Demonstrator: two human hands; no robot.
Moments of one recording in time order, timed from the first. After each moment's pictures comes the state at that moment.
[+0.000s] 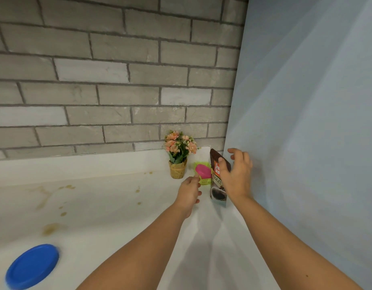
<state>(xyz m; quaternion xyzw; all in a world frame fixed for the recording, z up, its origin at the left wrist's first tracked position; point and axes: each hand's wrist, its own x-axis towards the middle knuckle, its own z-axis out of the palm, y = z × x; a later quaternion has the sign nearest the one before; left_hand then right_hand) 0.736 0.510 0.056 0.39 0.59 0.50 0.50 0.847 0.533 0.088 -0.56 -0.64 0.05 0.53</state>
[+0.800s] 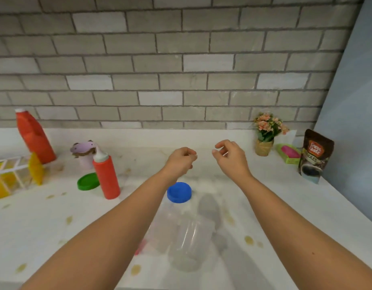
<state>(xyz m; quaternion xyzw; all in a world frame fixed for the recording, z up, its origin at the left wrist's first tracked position) 0.481 0.277 0.109 0.45 0.70 0.47 0.30 0.611 0.350 0.097 -0.43 -0.76 0.25 0.42</state>
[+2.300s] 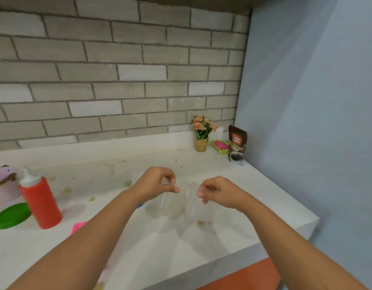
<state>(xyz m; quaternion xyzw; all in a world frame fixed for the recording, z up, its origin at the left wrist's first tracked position) 0.509 0.255 0.088 0.76 0.57 0.26 0.16 0.729 0.258 0.085 -0.47 -0.78 0.36 0.20</state>
